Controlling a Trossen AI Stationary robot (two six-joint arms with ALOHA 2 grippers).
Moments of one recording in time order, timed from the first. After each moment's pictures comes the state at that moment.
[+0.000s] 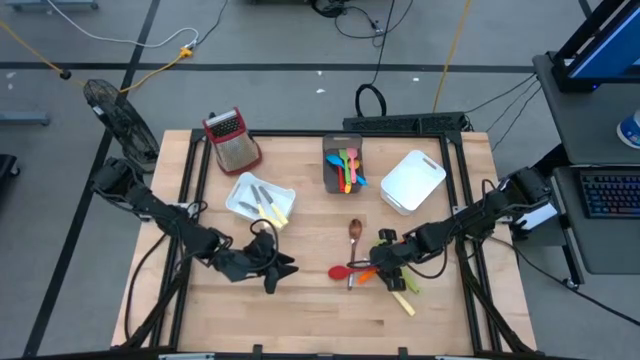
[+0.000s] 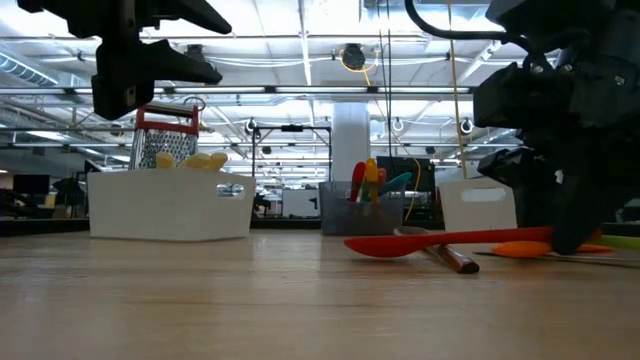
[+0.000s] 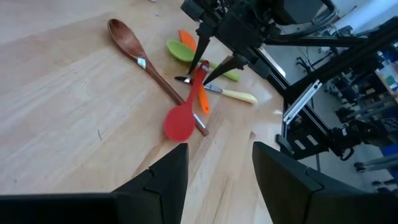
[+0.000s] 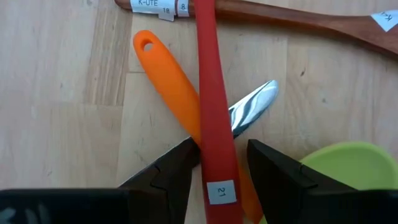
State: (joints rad) left arm -0.57 1.40 0.68 0.25 -0.51 -1.05; right arm 0.40 1.53 0.67 -0.22 0.03 0.35
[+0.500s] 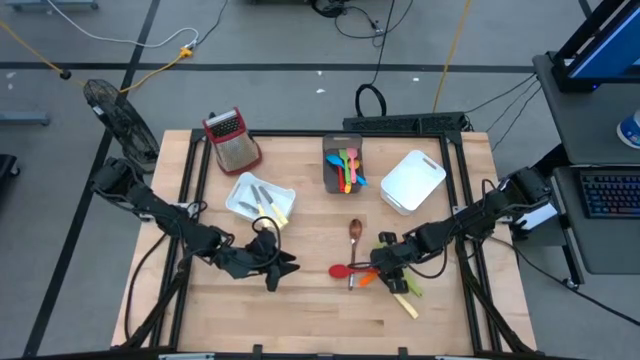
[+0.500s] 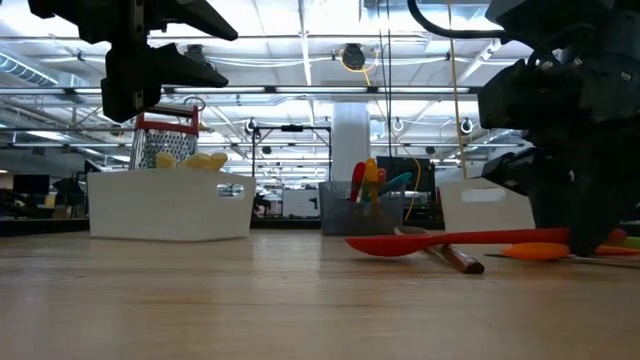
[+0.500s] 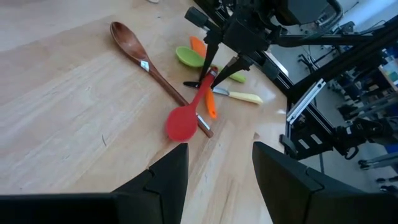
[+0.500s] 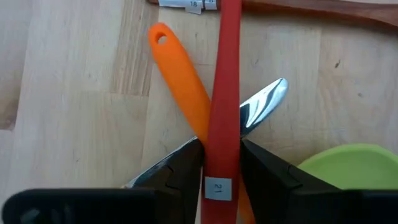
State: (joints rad) left arm -0.54 1.40 0.68 0.24 -0.49 -1.02; right arm 0.40 1.53 0.67 -0.22 -0.06 0.35
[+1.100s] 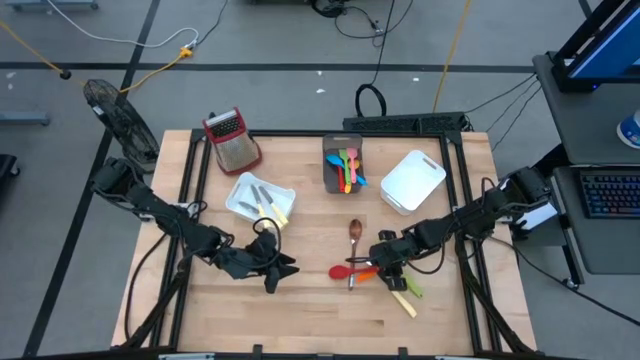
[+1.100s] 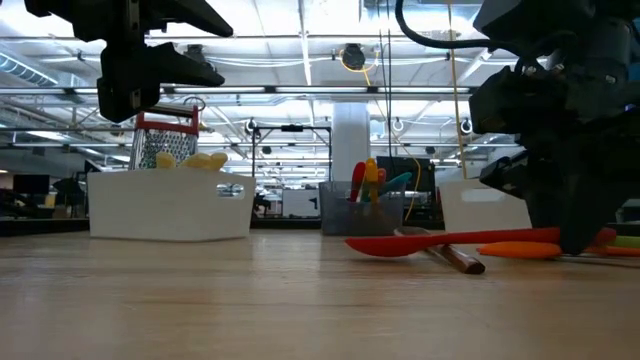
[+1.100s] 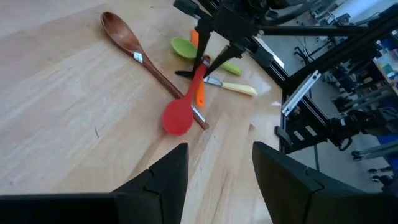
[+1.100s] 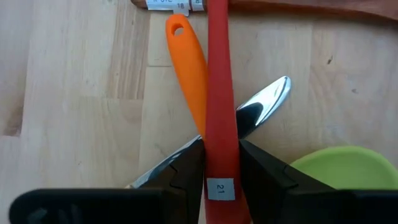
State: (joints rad) left arm -0.54 1.40 0.68 0.24 -0.45 -1.02; right arm 0.36 1.53 0.67 -0.22 -0.11 0.36
